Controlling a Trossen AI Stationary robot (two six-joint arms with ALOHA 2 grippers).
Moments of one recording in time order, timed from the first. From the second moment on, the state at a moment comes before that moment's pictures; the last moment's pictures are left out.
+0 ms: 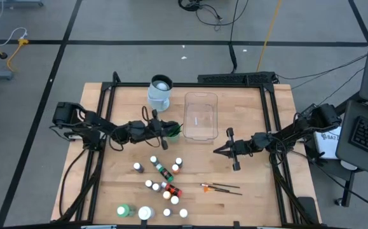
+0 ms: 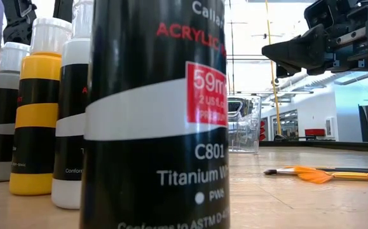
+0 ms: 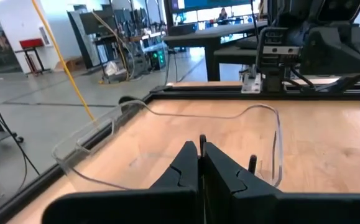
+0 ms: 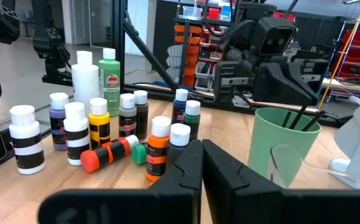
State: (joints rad) left arm 0.00 1.59 0.43 1.12 -0.32 0.10; right arm 0.23 1.37 0.13 1.27 0.08 -0.10
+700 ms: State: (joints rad) left arm 0.03 1.54 0.43 1.16 -0.16 0.08; right arm 0.23 1.37 0.13 1.26 0.08 -0.15
